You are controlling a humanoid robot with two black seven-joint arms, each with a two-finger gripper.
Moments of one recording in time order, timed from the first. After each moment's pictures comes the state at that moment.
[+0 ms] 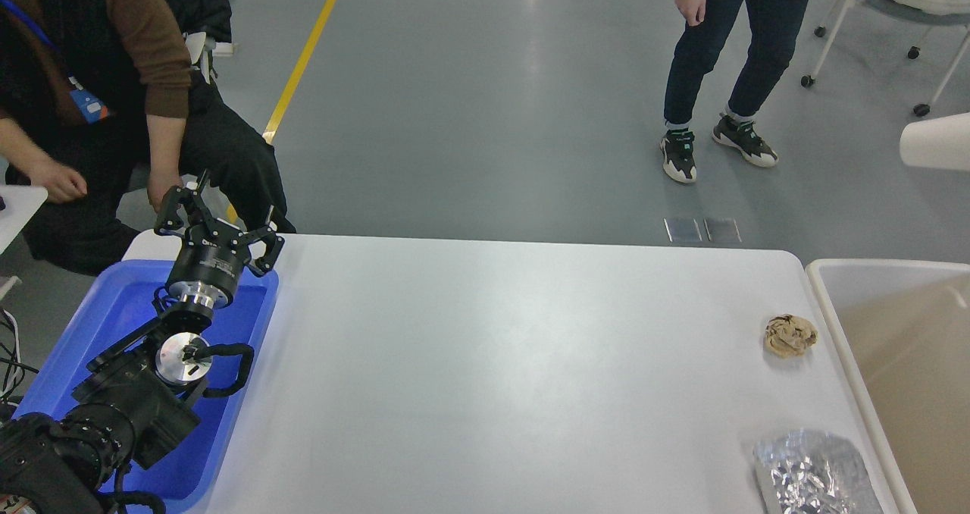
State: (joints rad) left arm -0.71 0.21 -0.75 -0.21 -0.11 -0.63 -0.56; right arm 1.22 -0.97 -0.62 0.58 -0.24 0.06 0.63
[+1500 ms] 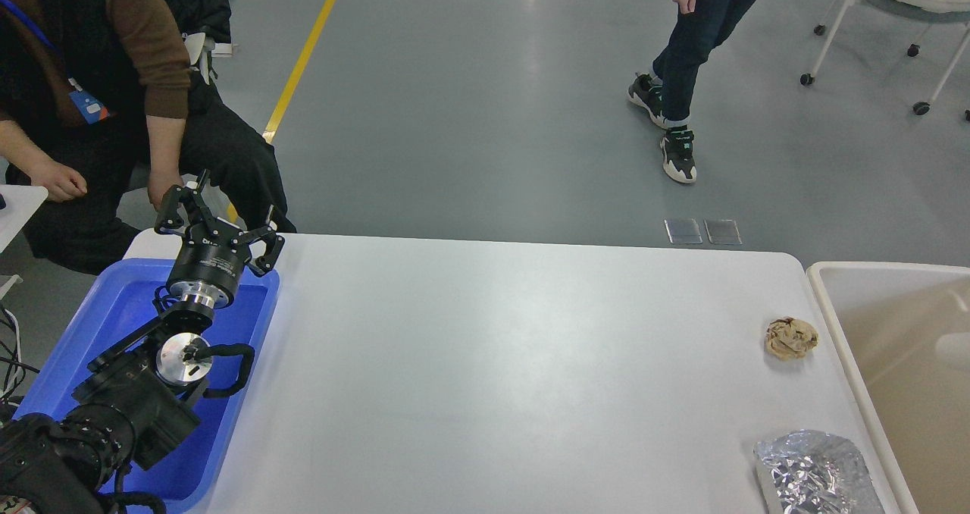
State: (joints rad) left arm -0.71 0.21 -0.75 -0.21 -0.11 -0.63 -0.56; right arm 0.57 -0.47 -0.26 -0.05 -0.15 -0.09 0.24
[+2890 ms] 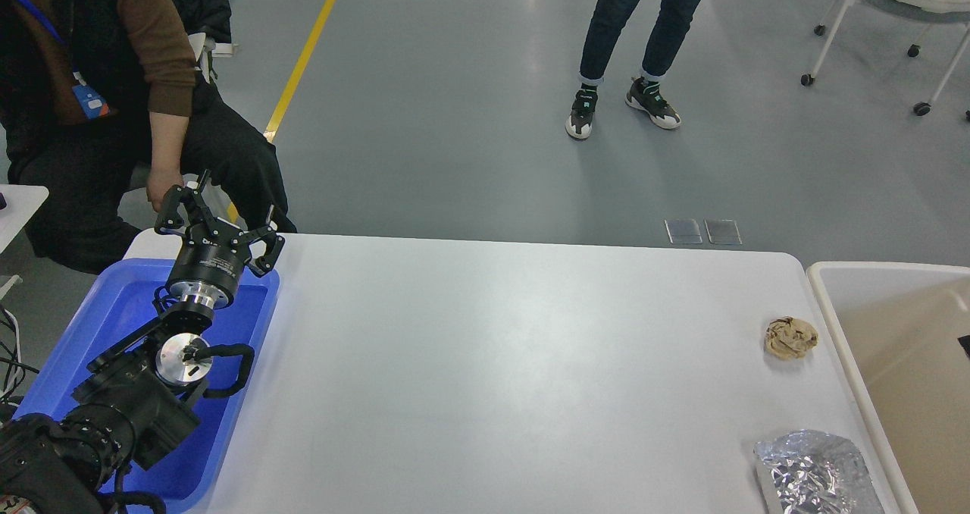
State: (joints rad) left arm -0.71 0.21 -0.75 -0.21 -0.11 -0.63 -0.56; right arm 0.59 -0.42 -0.10 -0.04 -0.12 -0.10 0.24
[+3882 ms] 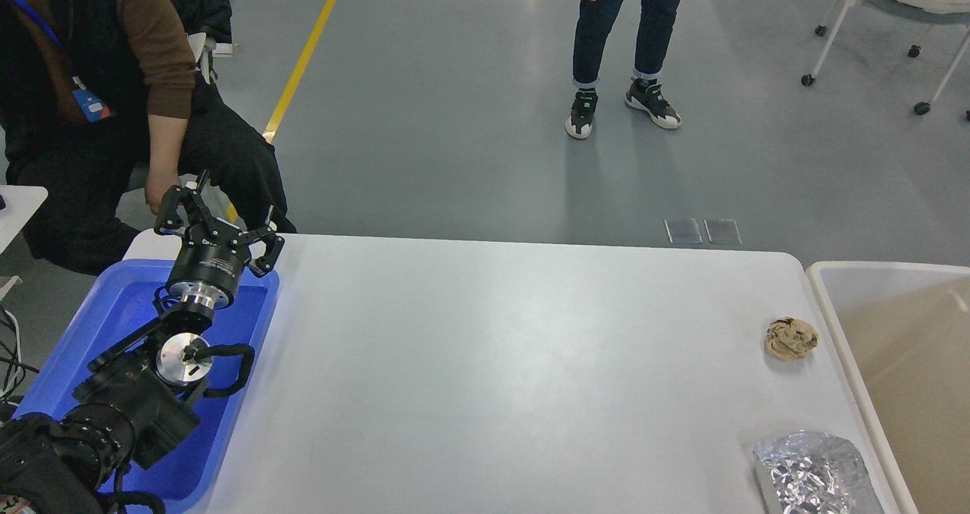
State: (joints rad) left arm -0.71 0.21 -0.75 -0.21 -0.11 -0.63 -0.56; right arm 0.92 -0.69 0.52 0.27 -0.03 0.24 0.26
